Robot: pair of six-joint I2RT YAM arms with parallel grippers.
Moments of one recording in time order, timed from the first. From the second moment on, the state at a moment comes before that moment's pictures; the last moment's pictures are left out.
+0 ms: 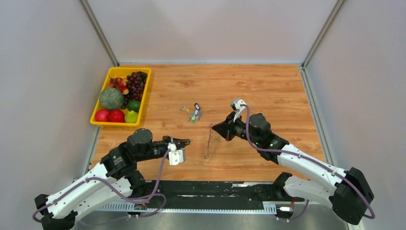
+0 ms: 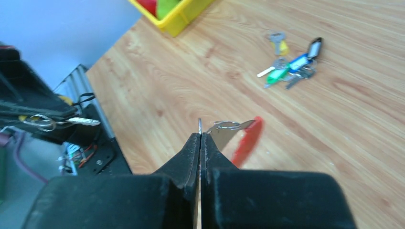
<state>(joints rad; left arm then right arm) -0.91 0.55 0.64 -0.41 0.33 0.74 0.79 1.01 0.58 0.25 -0.23 0.40</state>
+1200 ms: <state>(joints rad) -0.48 1.74 1.08 -0.16 0.20 -0.21 0.57 0.90 0.73 -0.25 -0.12 0.23</state>
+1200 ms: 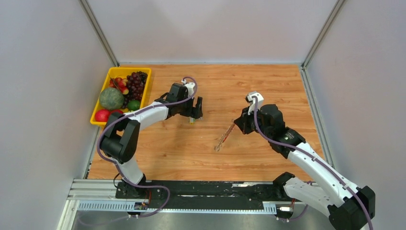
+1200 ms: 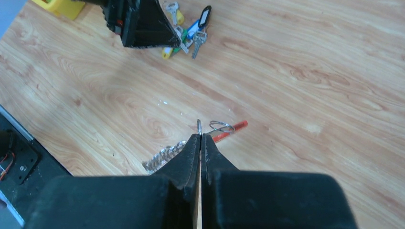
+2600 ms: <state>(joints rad) -0.48 0.57 0.78 -0.50 -0.36 -0.34 0.51 0.53 0.68 -0.21 0.32 0.31</state>
